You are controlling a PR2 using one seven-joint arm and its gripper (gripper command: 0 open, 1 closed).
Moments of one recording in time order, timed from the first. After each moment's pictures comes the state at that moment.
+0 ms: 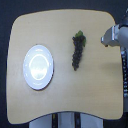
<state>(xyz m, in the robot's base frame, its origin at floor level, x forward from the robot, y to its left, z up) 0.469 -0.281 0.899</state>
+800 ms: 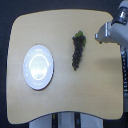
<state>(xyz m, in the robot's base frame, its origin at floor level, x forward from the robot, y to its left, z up) 0.490 -0.252 0.885</state>
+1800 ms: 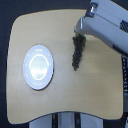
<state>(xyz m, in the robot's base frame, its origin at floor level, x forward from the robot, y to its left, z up) 0.550 -0.153 0.789</state>
